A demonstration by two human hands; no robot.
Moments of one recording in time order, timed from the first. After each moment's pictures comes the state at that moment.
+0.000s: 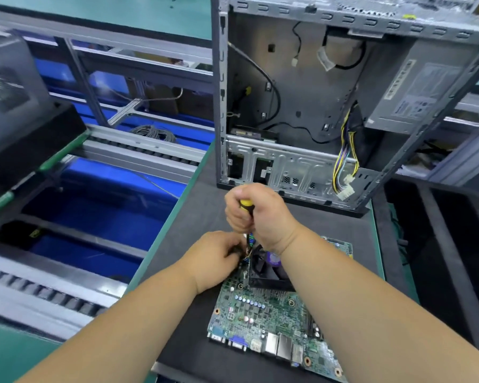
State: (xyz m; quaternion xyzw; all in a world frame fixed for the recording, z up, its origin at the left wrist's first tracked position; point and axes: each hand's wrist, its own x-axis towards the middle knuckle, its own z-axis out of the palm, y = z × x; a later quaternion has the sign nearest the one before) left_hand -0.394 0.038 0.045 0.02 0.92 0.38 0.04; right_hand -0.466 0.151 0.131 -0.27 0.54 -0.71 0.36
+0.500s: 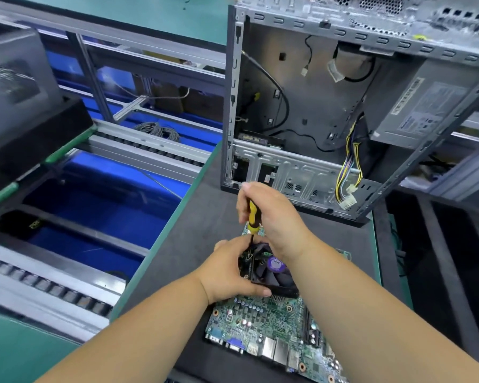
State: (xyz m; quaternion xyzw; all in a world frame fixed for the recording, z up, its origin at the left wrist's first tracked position) left_hand -0.389 0.061 0.036 0.01 0.87 0.49 0.06; right_hand -0.460 0.161 0.148 -0.20 0.68 -0.66 0.26
